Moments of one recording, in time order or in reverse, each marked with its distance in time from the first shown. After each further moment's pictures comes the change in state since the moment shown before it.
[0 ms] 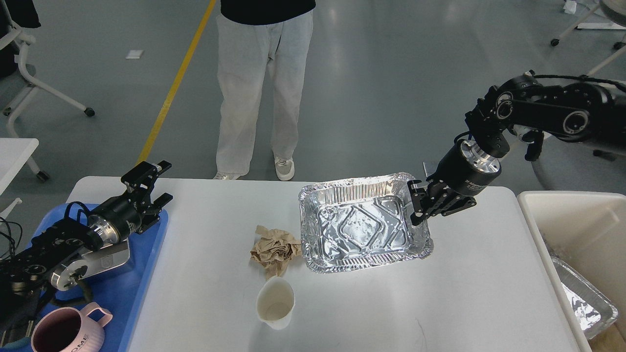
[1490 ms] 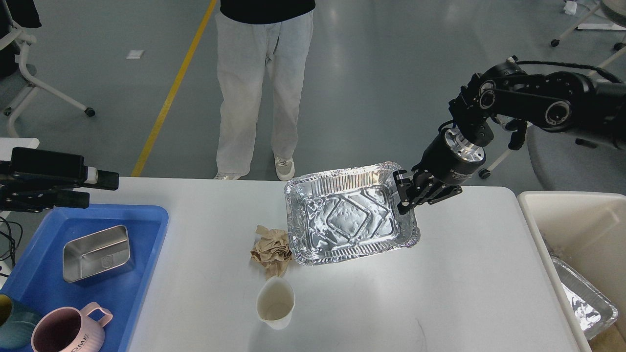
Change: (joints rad) left arm -0.351 1.001 -0.055 -1.097 0.090 -0.583 0.430; right arm 0.029 0.066 0.012 -0.043 -0.003 0.000 -0.001
